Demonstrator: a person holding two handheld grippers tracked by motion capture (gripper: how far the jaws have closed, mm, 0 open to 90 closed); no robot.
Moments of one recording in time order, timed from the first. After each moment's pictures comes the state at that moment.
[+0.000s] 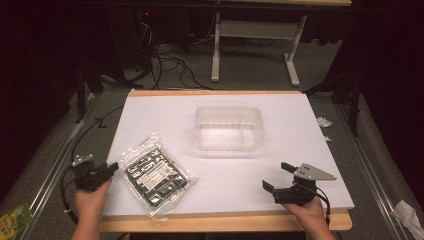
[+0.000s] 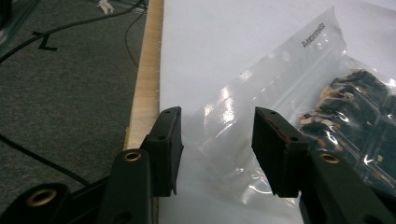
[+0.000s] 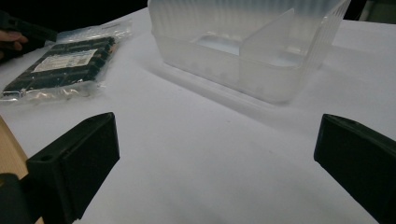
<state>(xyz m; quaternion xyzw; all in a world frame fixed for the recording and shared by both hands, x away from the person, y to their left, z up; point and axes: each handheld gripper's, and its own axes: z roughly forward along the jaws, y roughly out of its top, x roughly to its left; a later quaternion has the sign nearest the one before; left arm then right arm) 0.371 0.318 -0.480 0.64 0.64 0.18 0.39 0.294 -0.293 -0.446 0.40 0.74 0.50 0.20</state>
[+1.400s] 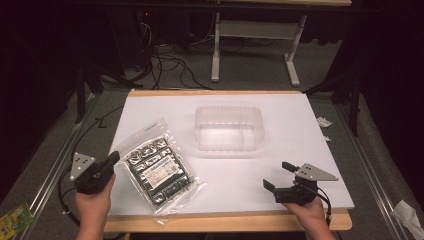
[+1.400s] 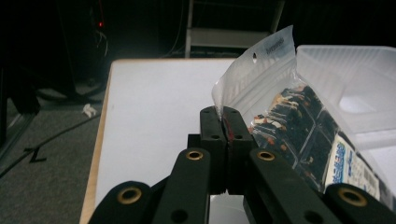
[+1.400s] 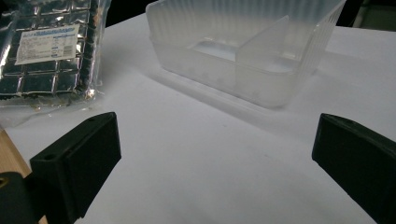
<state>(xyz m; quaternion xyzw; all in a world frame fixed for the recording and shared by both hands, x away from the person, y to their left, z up) 0.325 0.268 -0.407 0.64 0.50 0.30 0.50 0.293 -0.294 -0.444 0.40 0.73 0.51 0.20</state>
